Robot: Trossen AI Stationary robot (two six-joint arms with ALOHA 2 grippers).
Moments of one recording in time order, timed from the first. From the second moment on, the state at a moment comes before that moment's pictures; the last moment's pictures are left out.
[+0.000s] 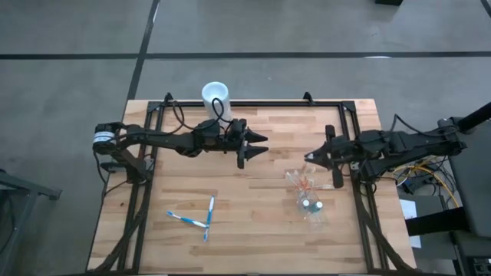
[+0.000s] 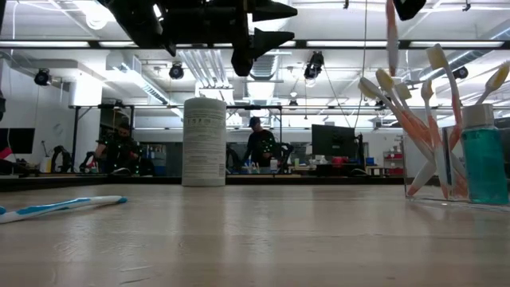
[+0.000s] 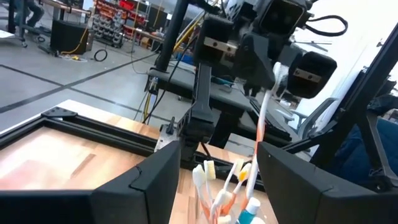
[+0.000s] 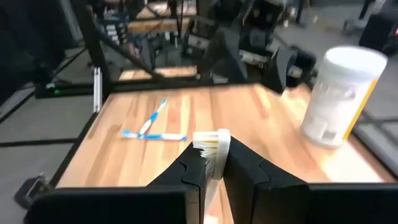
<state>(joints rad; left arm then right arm) 0.14 1.56 0.94 0.73 0.16 -0.36 0.19 0.72 0.80 -0.35 0.18 0.15</state>
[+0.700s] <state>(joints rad) 0.14 1.56 0.94 0.71 0.16 -0.36 0.19 0.78 0.69 -0.47 0.10 0.24</state>
